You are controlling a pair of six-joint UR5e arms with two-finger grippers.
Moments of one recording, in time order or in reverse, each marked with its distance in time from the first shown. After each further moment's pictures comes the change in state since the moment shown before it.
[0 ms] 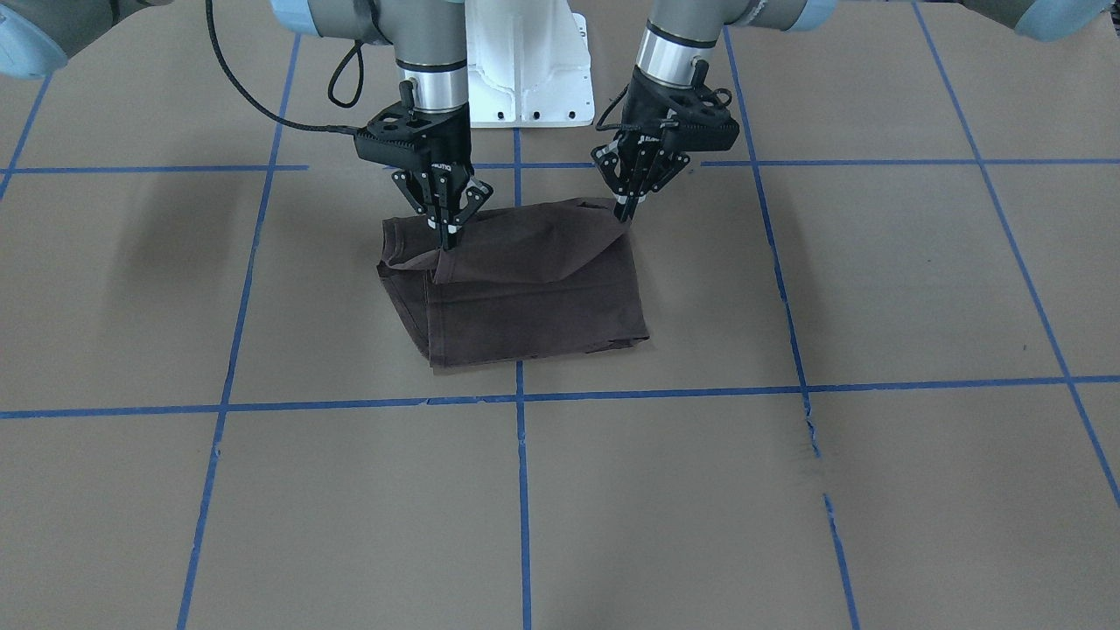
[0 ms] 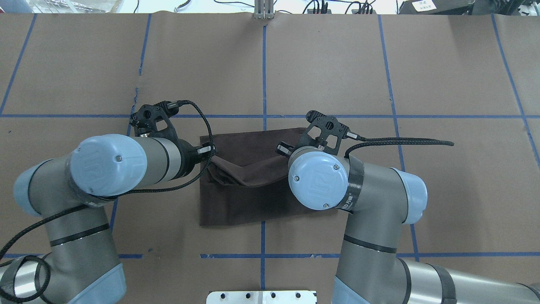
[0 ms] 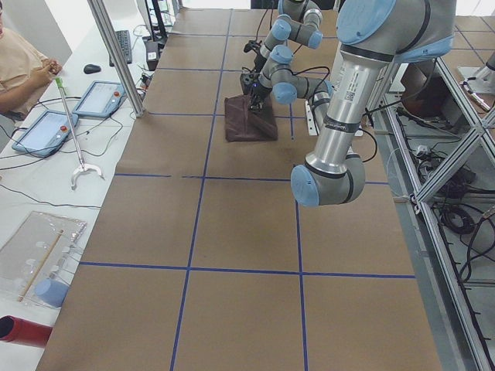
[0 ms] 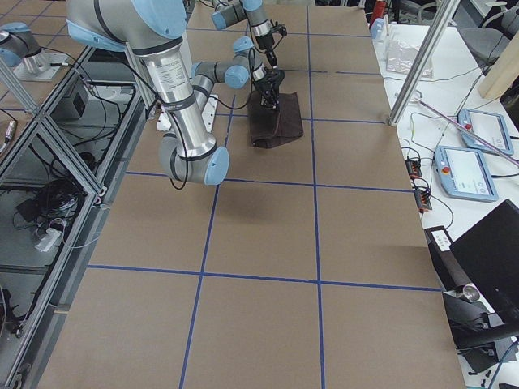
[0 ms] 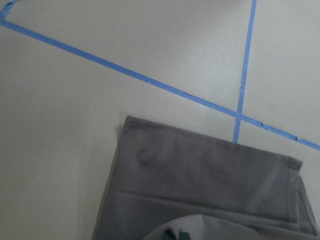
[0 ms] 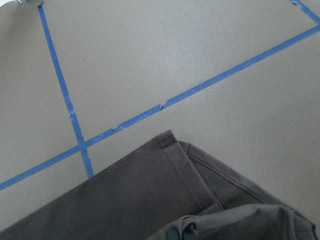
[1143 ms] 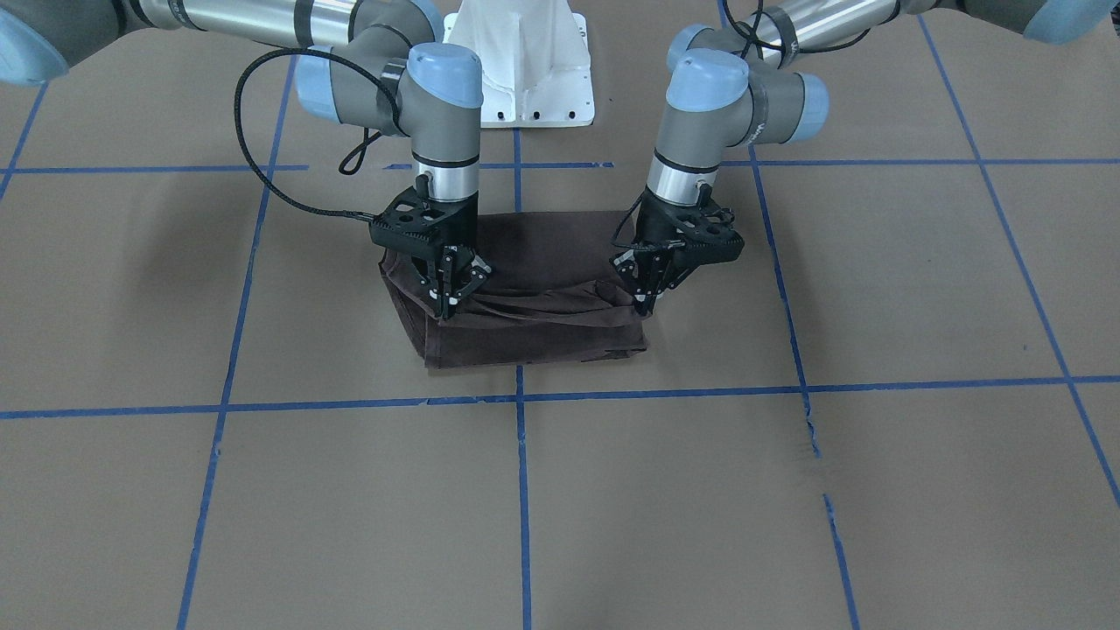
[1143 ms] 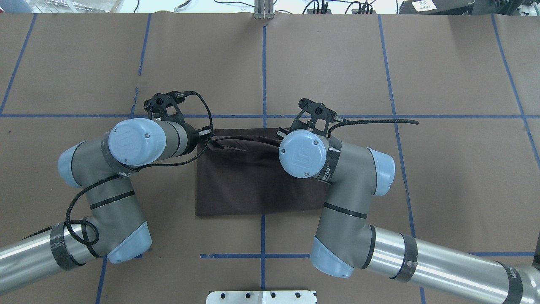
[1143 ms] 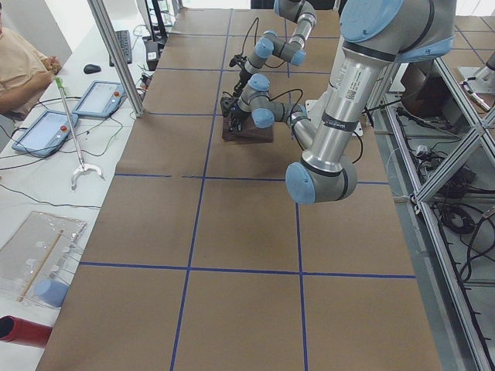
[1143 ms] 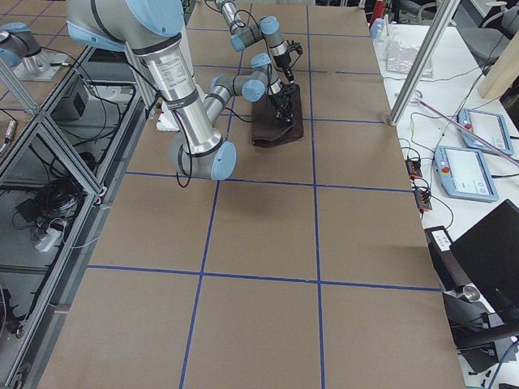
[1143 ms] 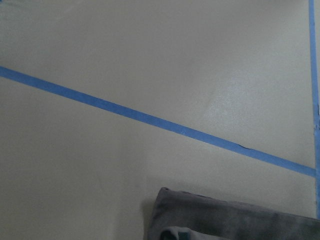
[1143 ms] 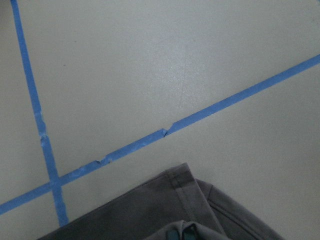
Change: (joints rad) left arm -0.070 -0.039 0.273 -0.190 0.002 0.083; right arm 0.064 0.059 -0.235 0.126 0.025 -0.063
